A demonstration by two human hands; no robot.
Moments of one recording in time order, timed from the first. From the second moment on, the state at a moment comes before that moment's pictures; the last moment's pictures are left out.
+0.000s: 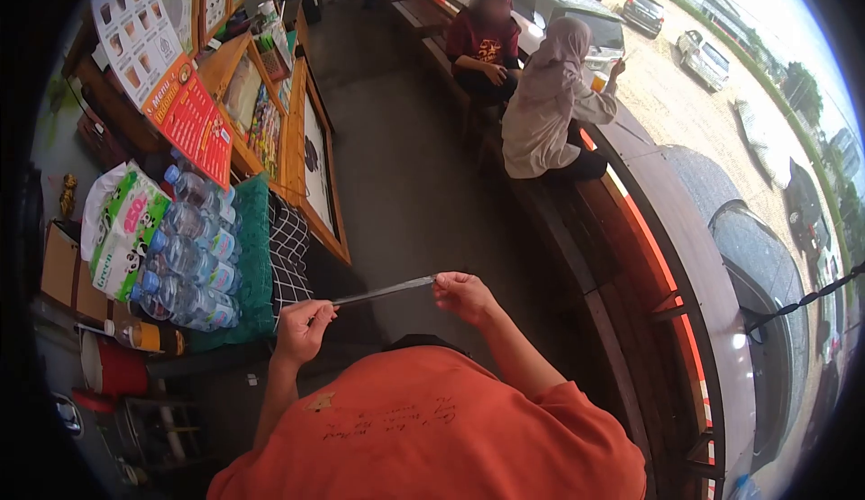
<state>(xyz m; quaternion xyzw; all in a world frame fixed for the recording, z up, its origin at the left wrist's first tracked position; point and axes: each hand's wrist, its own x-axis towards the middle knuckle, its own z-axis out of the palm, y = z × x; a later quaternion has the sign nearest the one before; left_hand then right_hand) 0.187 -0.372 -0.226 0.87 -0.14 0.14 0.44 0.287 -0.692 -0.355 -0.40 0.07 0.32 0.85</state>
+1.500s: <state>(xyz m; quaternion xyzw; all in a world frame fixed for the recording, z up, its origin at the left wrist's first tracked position) 0.173 -0.366 -0.211 0.81 -0.25 0.00 0.52 0.277 -0.677 -0.345 -0.40 0.10 0.31 0.86</state>
